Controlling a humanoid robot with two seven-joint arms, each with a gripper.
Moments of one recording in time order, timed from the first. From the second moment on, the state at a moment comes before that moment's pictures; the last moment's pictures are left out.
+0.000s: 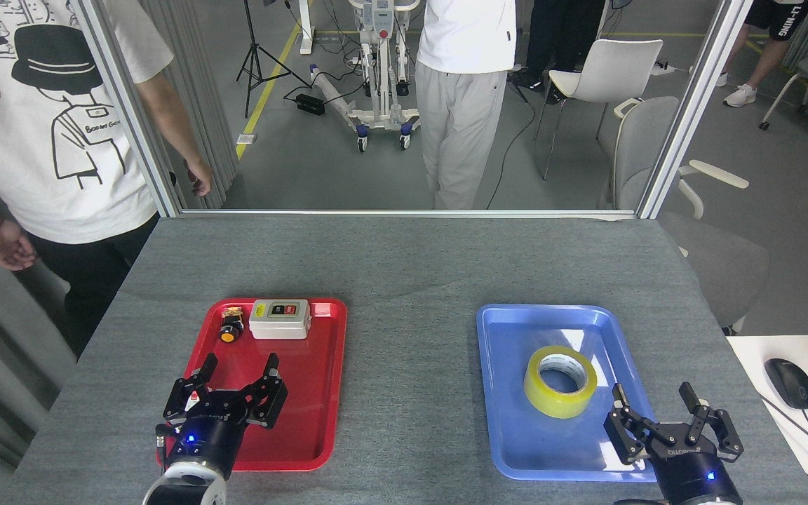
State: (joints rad) left arm -0.10 0.05 0.01 -1.46 -1.34 -0.10 0.03; right arm 0.06 -0.09 -0.21 -1.55 1.42 -0.22 0.03
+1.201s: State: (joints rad) left arm -0.10 0.05 0.01 -1.46 -1.34 -0.10 0.03; right arm 0.02 -0.10 -0.16 -1.54 1.20 -0.16 -0.01
